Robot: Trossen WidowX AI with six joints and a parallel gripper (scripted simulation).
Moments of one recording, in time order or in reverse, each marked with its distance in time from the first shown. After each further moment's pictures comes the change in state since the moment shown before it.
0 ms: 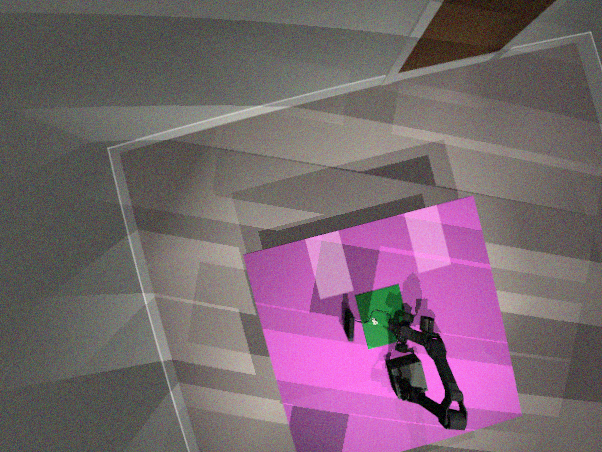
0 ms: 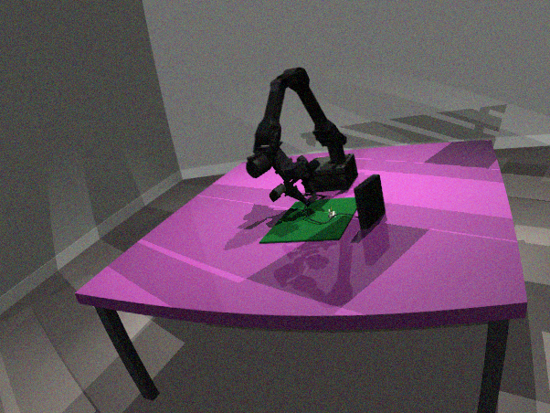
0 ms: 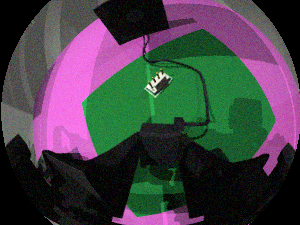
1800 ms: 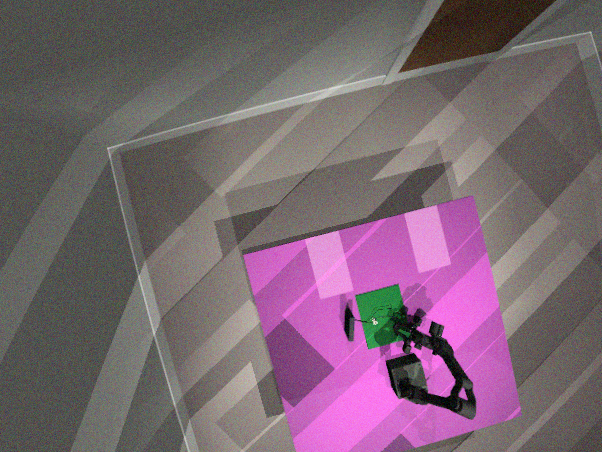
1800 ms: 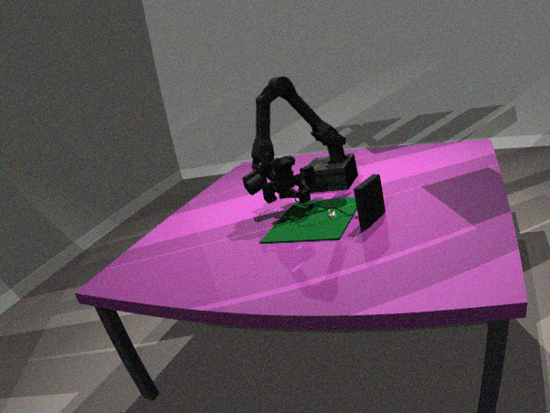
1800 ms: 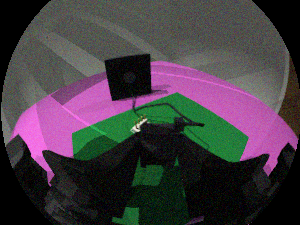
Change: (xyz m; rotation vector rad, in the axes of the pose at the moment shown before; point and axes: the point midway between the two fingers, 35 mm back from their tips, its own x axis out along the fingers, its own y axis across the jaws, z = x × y) arm -0.021 -0.005 -0.016 -0.104 -0.722 -0.168
